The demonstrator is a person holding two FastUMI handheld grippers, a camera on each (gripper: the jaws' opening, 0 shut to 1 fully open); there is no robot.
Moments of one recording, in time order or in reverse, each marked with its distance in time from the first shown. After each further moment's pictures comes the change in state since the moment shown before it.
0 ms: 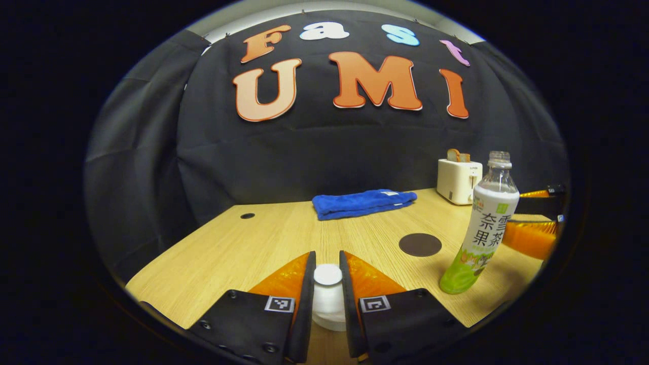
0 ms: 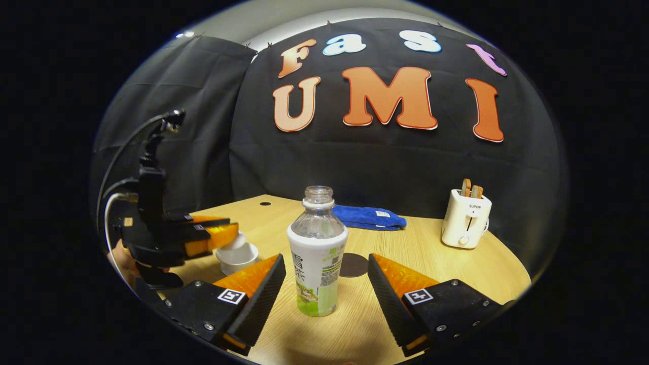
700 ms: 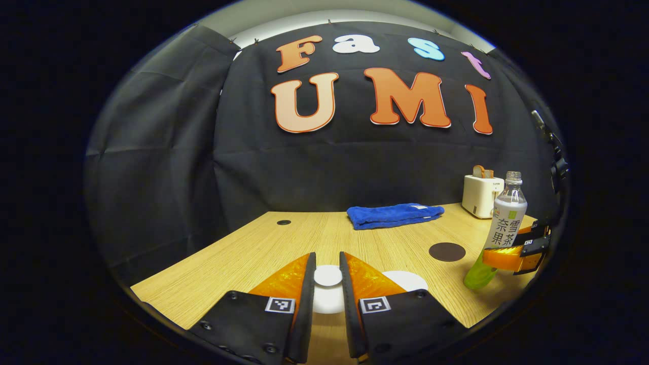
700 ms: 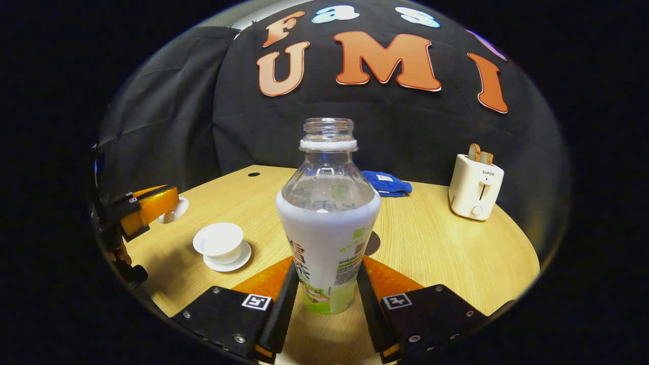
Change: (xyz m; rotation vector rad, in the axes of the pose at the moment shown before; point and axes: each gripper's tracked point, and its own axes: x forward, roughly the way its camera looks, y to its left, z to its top) left arm -0.030 0.059 -0.005 -0.062 -0.047 0.116; right arm 0.044 0.008 -0.044 0.044 0.204 -0.046
